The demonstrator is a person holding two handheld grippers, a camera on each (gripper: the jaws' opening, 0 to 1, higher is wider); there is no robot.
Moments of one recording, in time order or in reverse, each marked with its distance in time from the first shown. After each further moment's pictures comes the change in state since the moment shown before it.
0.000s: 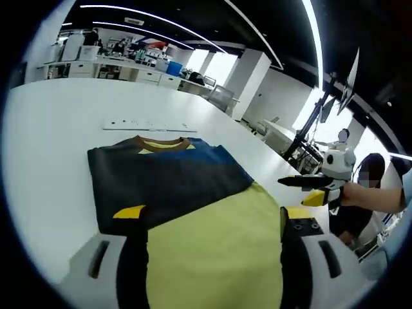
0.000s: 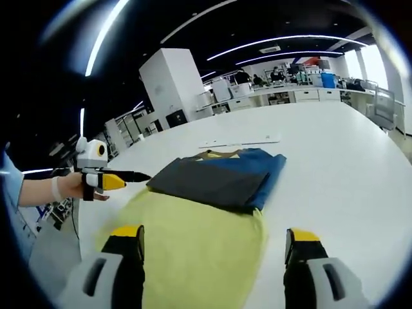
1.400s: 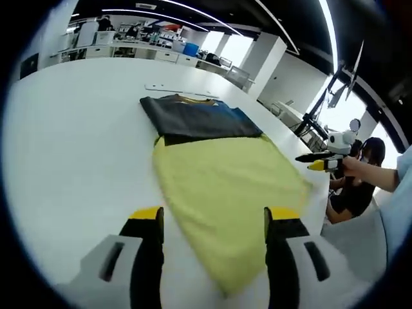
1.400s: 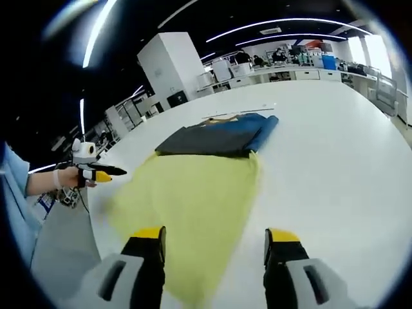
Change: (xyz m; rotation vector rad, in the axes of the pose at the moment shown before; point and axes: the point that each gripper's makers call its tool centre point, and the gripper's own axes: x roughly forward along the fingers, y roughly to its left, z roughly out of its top) left arm -0.122 0.024 -0.095 -0.051 0.140 0.101; right arm -0.061 0.009 -0.076 0.032 0.151 0.027
